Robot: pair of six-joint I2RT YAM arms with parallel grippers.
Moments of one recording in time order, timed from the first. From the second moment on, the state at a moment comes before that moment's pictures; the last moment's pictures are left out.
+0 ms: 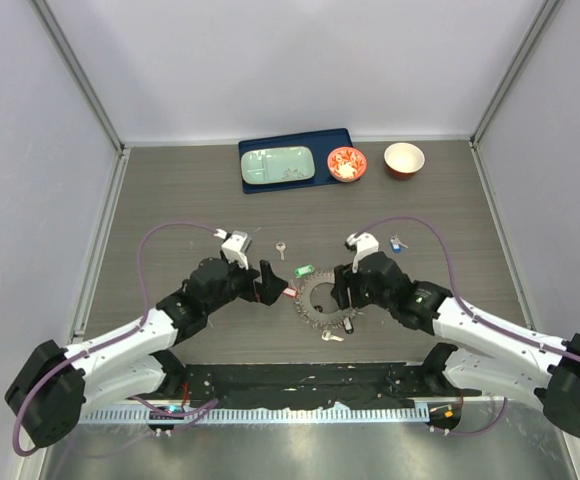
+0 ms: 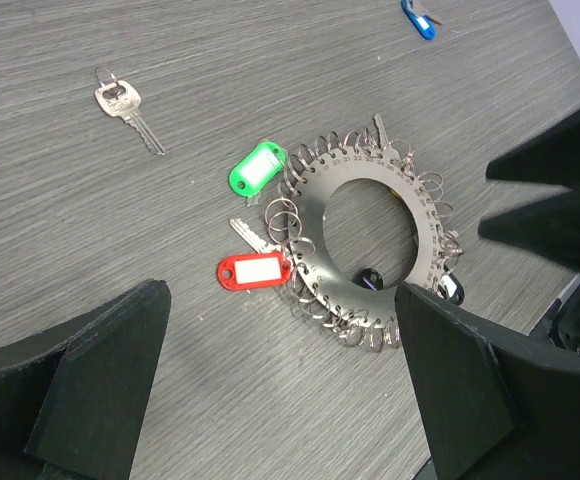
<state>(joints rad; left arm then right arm) -0.74 0.96 0.36 0.24 0.03 -0.48 0.87 0.96 0.54 -0.28 0.13 0.39</state>
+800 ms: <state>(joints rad) -0.79 1.18 0.48 0.25 0.16 -0.38 0.57 0.91 0.41 -0.30 -0.05 0.49</state>
